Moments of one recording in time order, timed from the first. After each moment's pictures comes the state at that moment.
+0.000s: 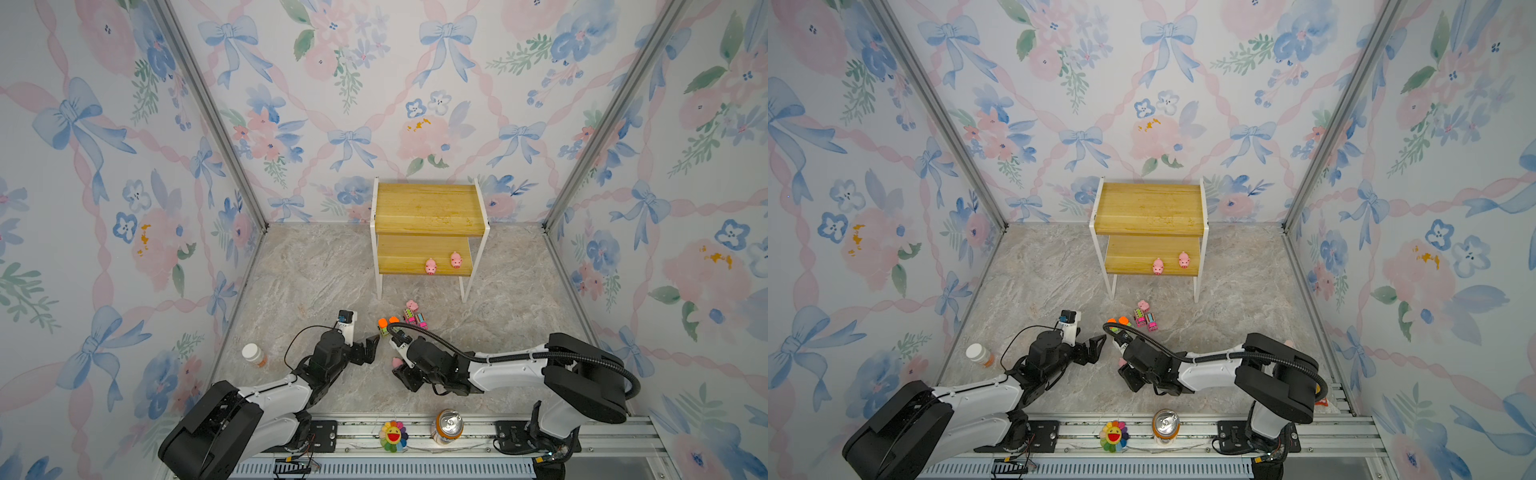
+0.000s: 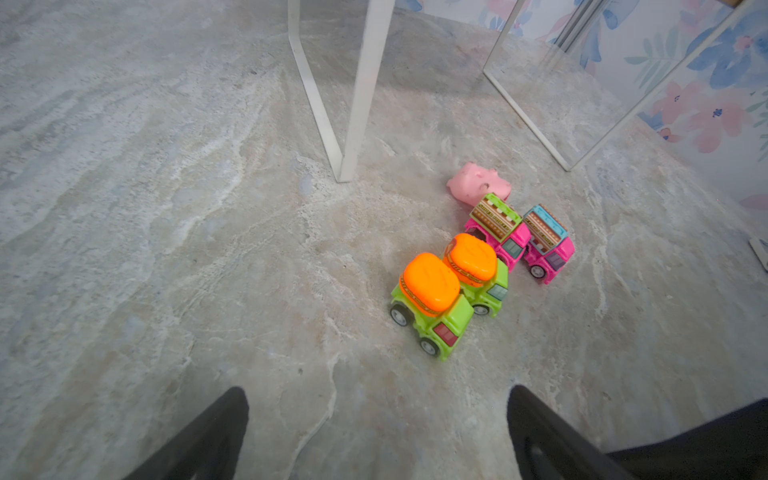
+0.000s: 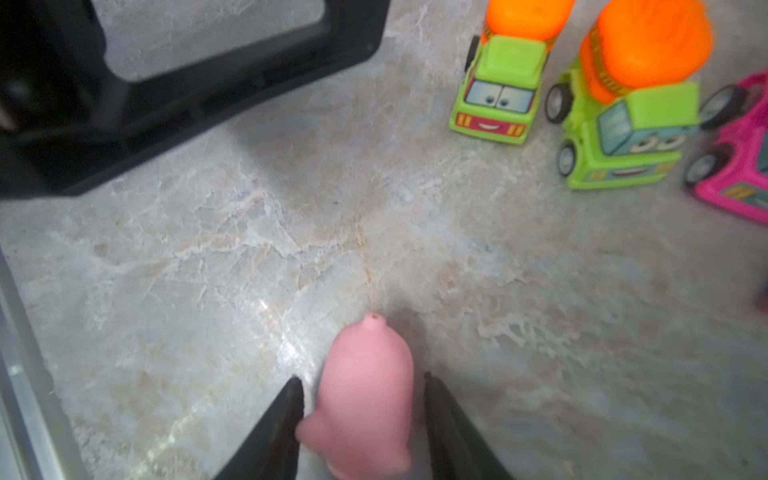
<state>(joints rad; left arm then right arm) -0.56 1.14 0.09 0.57 -0.02 -0.32 1.16 1.64 0.67 0.13 0.08 0.35</state>
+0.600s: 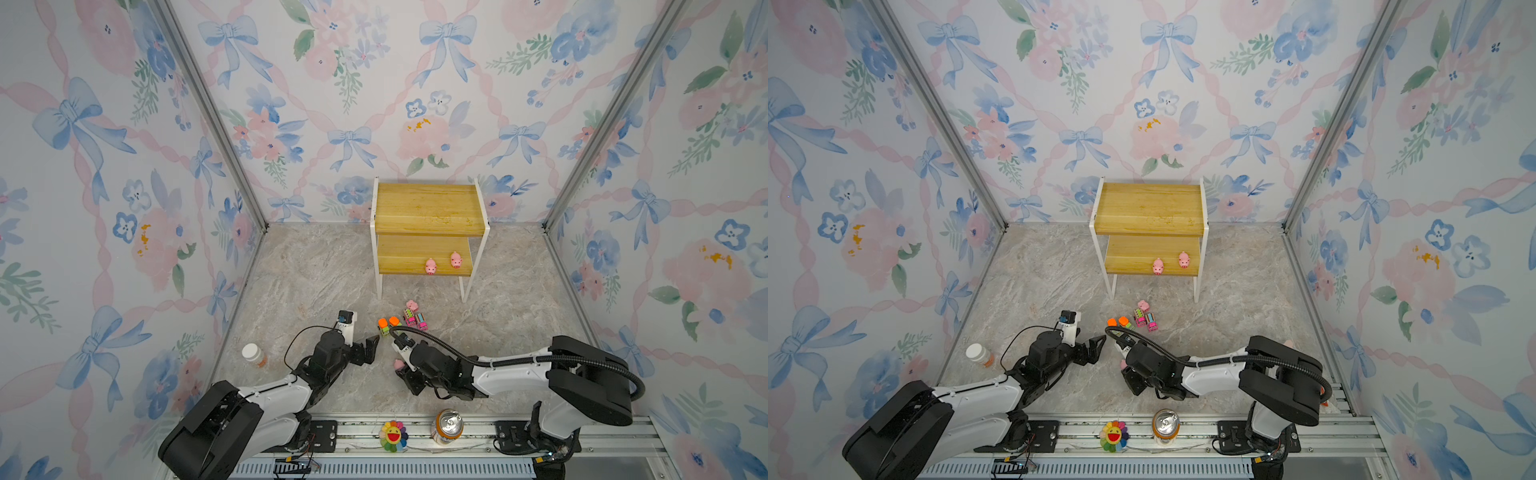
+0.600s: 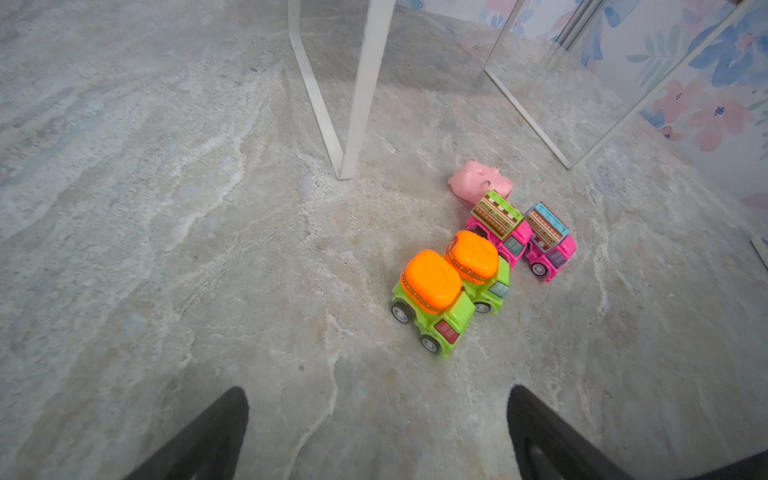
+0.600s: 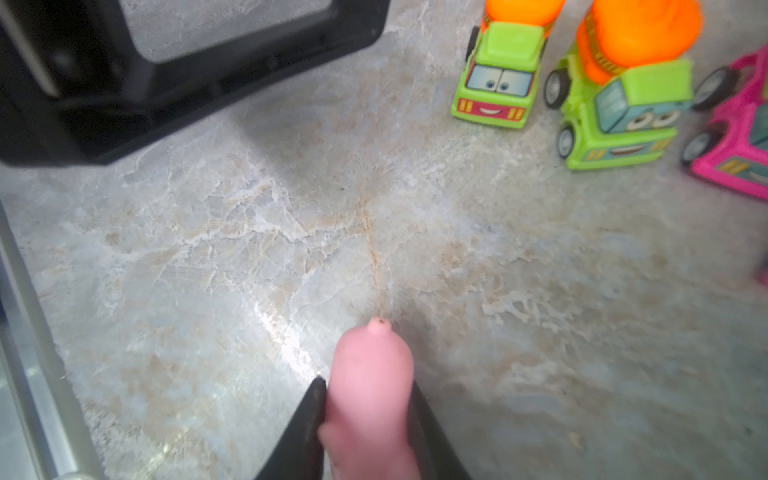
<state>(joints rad) -0.56 1.14 0.09 0.57 -0.02 -0.32 1.19 1.60 0.62 0.16 0.10 0.38</state>
